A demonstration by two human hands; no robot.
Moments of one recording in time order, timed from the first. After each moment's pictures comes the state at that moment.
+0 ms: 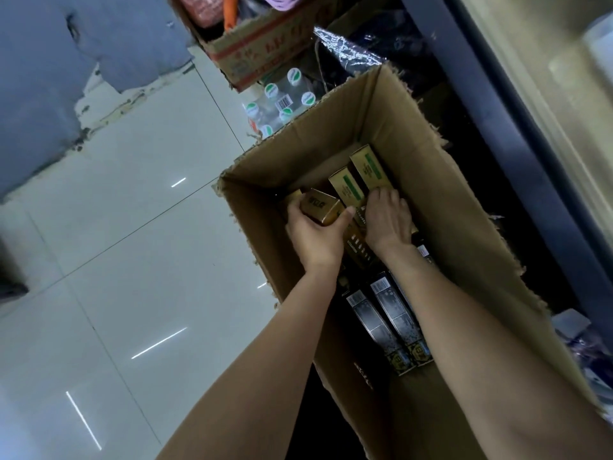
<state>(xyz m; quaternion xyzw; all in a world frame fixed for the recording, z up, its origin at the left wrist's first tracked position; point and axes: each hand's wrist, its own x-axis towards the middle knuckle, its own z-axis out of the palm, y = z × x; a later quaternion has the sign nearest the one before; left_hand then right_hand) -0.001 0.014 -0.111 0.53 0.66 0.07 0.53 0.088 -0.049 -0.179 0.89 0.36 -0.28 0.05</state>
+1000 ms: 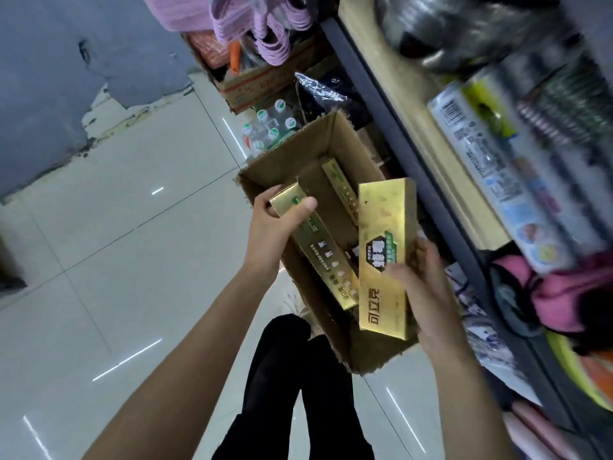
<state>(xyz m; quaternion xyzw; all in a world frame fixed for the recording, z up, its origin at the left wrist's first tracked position) -0.052 0.021 0.080 0.52 0.51 0.06 0.68 0.021 -0.169 0.129 0.73 -0.06 -0.41 -0.54</state>
